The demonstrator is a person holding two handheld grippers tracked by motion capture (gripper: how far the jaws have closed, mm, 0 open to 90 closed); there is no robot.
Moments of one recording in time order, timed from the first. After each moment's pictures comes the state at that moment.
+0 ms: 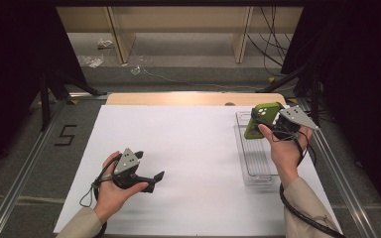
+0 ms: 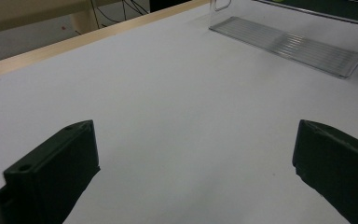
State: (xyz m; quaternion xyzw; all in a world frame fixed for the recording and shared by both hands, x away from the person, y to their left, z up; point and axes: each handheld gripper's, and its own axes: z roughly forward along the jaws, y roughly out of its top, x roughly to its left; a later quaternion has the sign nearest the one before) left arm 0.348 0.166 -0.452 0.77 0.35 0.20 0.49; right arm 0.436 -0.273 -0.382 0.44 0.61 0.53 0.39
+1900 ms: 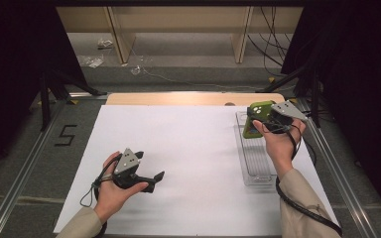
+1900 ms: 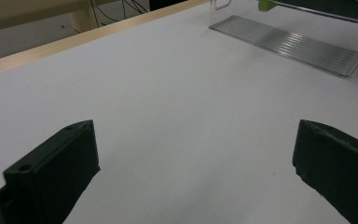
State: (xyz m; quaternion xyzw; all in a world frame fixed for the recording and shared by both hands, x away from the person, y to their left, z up) left arm 0.348 0.166 -0.453 0.77 0.35 0.20 0.49; right arm 0.463 -0.268 -0.392 0.45 0.64 0.49 0.38
